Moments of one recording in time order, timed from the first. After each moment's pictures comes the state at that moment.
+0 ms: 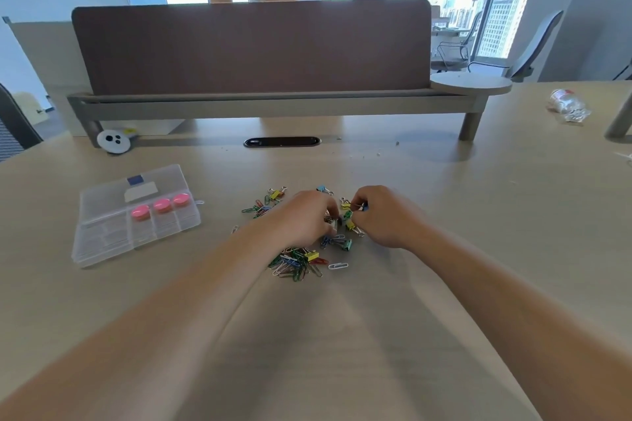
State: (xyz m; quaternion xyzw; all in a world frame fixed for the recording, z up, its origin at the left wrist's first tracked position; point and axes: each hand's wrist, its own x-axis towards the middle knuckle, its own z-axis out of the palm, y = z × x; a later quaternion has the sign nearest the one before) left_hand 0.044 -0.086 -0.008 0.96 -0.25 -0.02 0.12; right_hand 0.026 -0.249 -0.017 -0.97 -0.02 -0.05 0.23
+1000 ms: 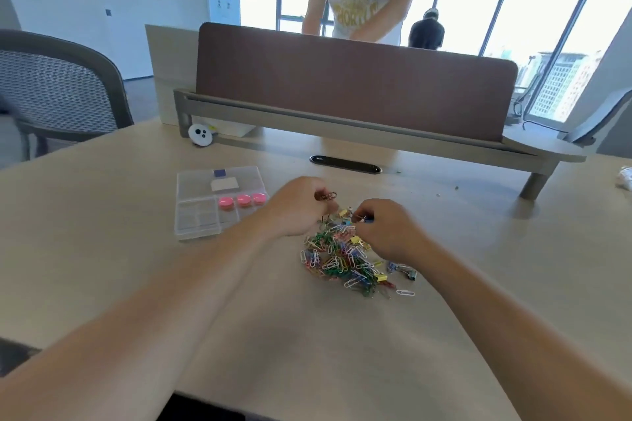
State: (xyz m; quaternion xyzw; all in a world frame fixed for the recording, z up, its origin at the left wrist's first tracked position) left_hand 0.022 0.029 0.029 0.92 -0.14 0.06 0.36; right_hand 0.025 -0.146 0.010 -0.96 -0.13 -0.05 0.26
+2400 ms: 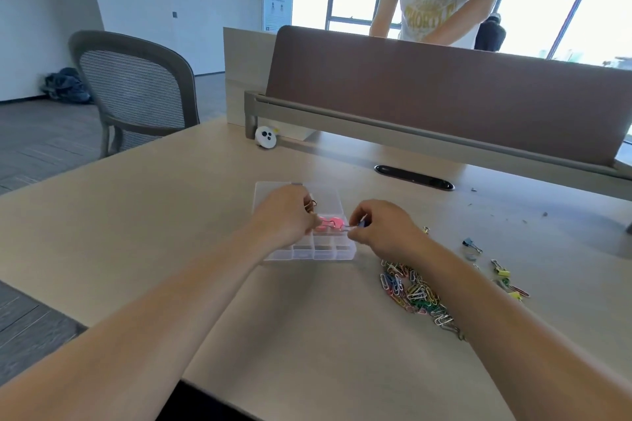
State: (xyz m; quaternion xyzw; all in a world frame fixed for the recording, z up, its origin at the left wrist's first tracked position) left_hand 0.035 0.166 0.004 0.95 0.05 0.08 0.31; right_hand 0.056 -0.016 0.012 -0.95 -0.20 0.01 0.23
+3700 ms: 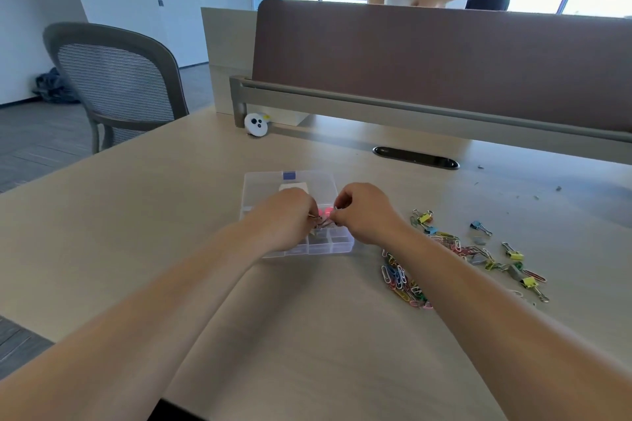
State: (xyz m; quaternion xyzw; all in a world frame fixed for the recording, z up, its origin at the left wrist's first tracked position) left_hand 0.054 0.159 -0.012 0.99 -0.05 0.01 0.12; right_hand 0.090 0.010 -0.013 -0.95 -0.16 -0.01 0.28
